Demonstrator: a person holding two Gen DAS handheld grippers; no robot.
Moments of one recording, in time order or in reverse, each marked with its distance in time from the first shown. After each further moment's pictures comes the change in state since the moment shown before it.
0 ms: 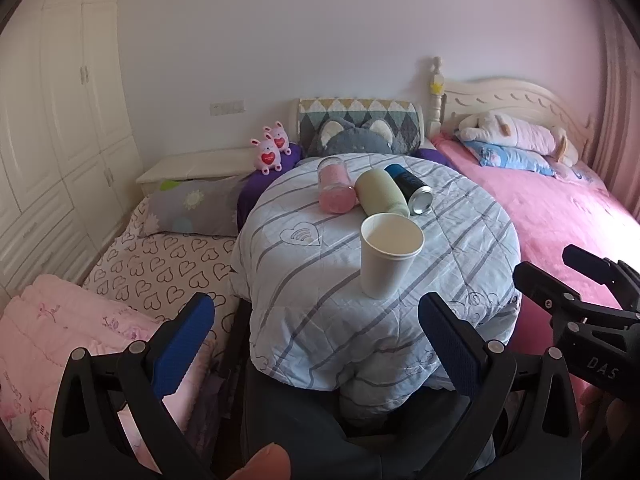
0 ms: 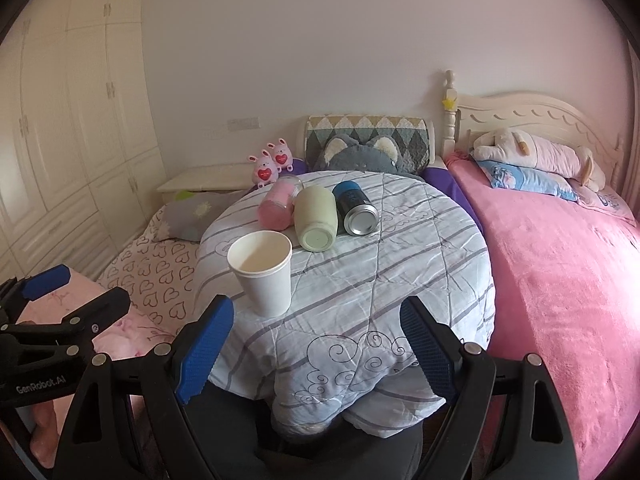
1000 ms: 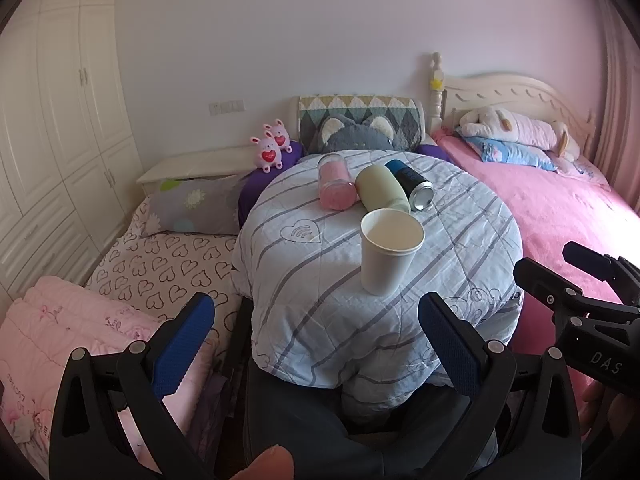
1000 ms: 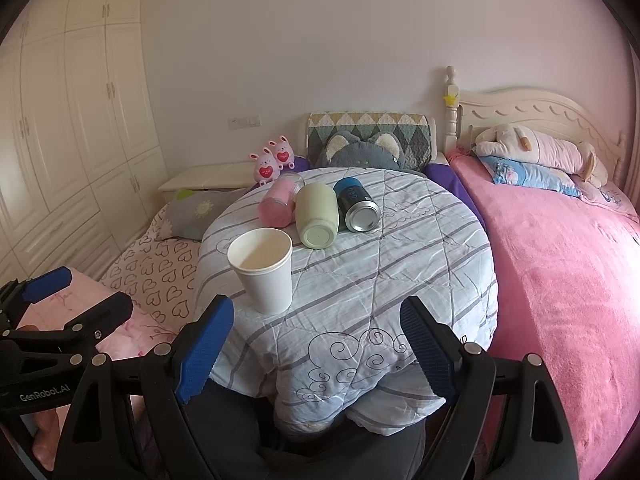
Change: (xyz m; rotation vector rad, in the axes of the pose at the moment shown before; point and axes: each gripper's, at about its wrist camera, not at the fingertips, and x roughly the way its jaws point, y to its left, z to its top) left arm 0.002 0.002 -0.002 0.002 0.005 0.010; right arm 0.001 -0.004 -0.002 0.011 0.010 0.014
